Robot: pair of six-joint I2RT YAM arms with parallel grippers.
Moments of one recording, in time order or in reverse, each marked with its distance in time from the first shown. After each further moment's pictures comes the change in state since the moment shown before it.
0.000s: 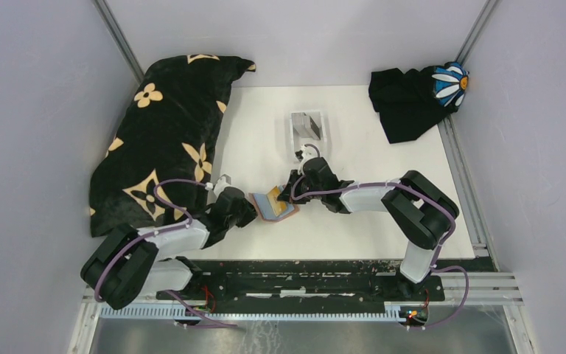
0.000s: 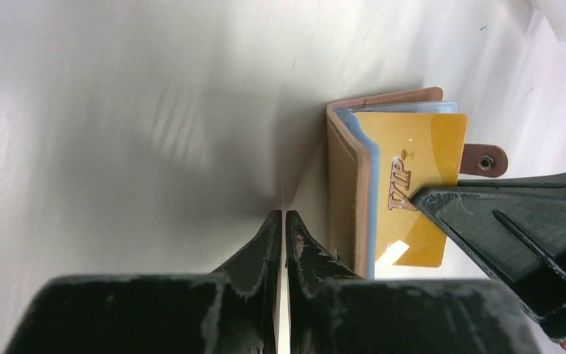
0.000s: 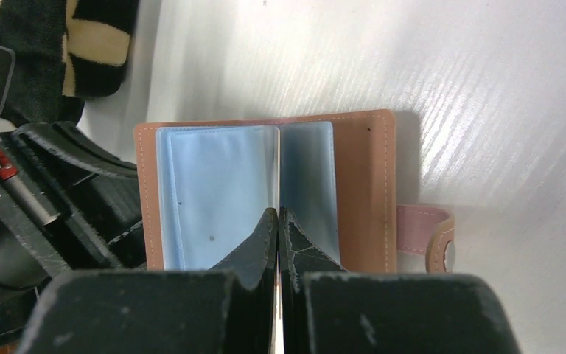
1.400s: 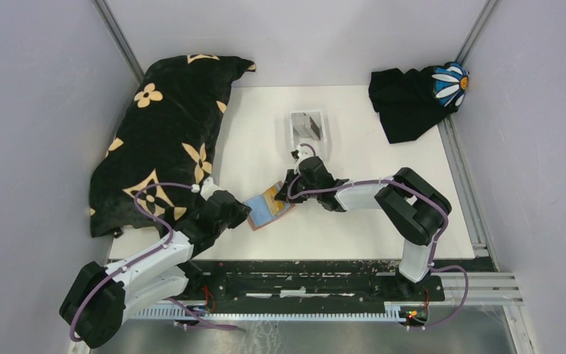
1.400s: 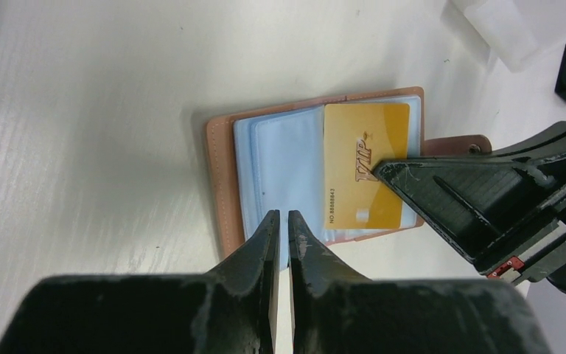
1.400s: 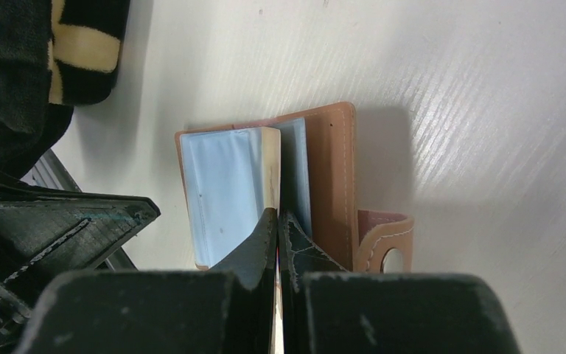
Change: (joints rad) left arm -0.006 -0.336 0.004 -0.306 -0.108 0.000; right arm 0.011 0.056 0.058 -0.025 0.025 -0.023
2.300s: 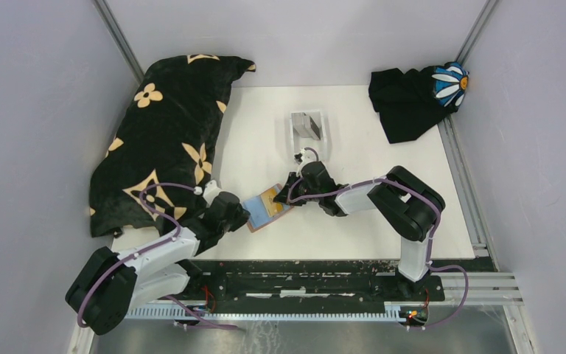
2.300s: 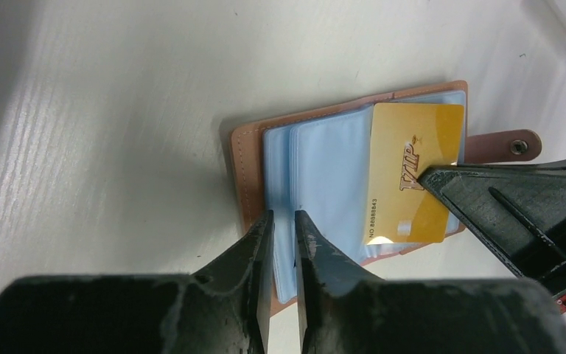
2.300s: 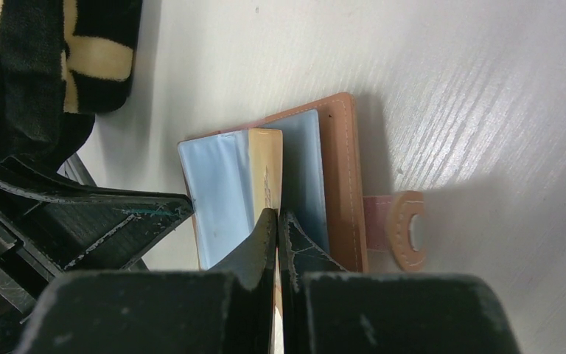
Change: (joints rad) left arm -0.002 0.113 -0.024 0.039 -0.039 0.012; right arm -0.005 0.049 -0.073 0.183 -0.030 0.090
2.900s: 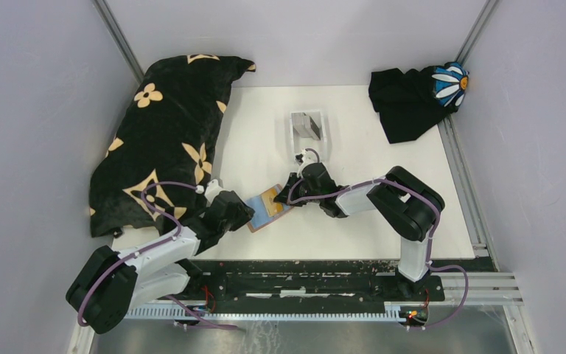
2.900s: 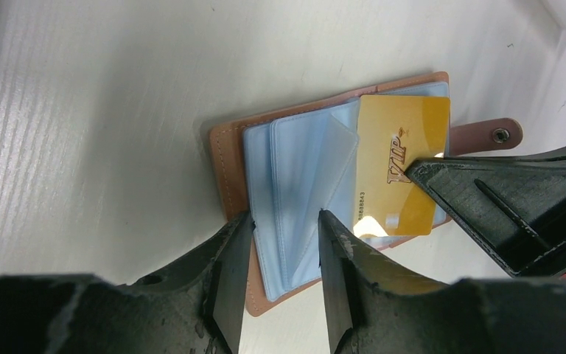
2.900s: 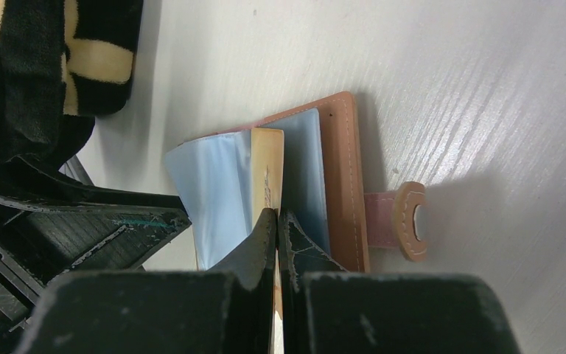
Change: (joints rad) left arm -0.004 0.009 0.008 0.017 0.025 0.012; right arm -0.001 0.005 -0.018 0.035 0.011 0.006
